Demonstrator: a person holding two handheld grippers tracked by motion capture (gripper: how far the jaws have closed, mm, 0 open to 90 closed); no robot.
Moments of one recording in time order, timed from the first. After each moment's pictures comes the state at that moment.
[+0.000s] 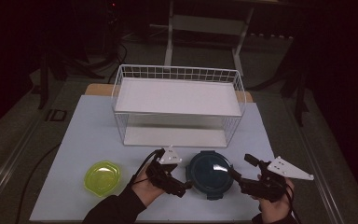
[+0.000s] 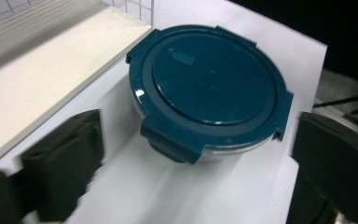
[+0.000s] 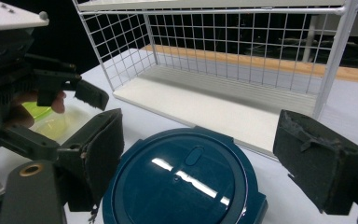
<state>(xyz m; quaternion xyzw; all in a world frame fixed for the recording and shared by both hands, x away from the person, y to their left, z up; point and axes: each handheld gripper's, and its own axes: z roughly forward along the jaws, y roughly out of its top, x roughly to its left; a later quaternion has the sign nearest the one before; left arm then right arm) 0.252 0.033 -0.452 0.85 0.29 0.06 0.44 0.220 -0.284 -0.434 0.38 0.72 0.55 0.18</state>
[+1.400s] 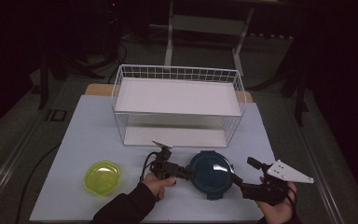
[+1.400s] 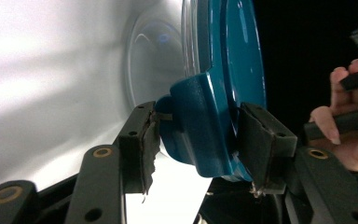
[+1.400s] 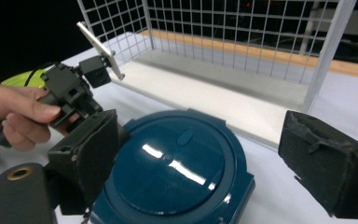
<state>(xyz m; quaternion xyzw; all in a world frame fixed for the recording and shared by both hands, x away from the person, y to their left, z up) 0.312 0.039 -0.534 0.68 0.51 -0.32 0.42 0.216 -0.290 -0.441 0.37 0.74 0.53 0.19</state>
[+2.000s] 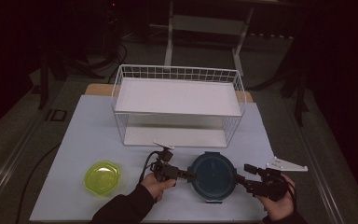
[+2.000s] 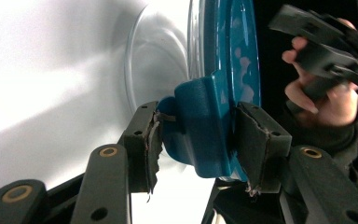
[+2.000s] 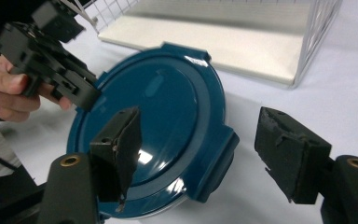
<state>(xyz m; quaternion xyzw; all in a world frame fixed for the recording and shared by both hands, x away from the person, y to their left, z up) 0.306 0.036 -0.526 0.72 0.44 -0.28 0.45 0.239 -0.311 -0.465 0.43 0.76 0.48 0.09</state>
